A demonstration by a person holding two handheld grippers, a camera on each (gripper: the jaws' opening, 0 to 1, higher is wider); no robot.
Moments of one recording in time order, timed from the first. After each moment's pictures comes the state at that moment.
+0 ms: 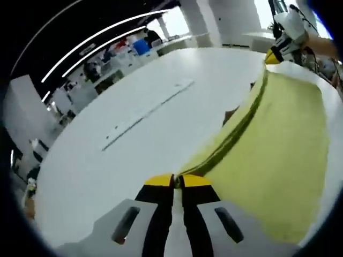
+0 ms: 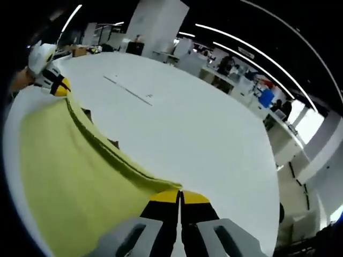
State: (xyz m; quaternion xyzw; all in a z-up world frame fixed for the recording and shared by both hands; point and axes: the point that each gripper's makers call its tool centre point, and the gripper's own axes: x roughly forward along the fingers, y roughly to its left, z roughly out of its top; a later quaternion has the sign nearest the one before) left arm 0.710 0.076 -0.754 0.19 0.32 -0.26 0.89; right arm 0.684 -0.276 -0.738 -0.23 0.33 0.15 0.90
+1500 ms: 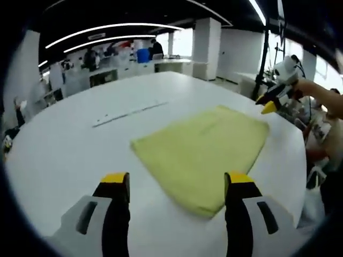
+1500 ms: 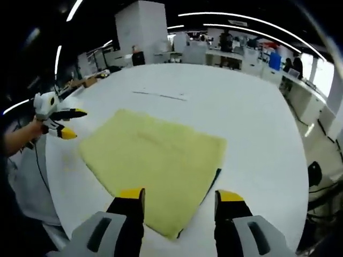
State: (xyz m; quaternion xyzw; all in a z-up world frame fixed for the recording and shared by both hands) left arm 0.578 0.084 -0.706 0.08 0.28 -0.35 0.89; right arm 0.545 -0.231 -0.706 -0.06 0.42 0.22 0.88
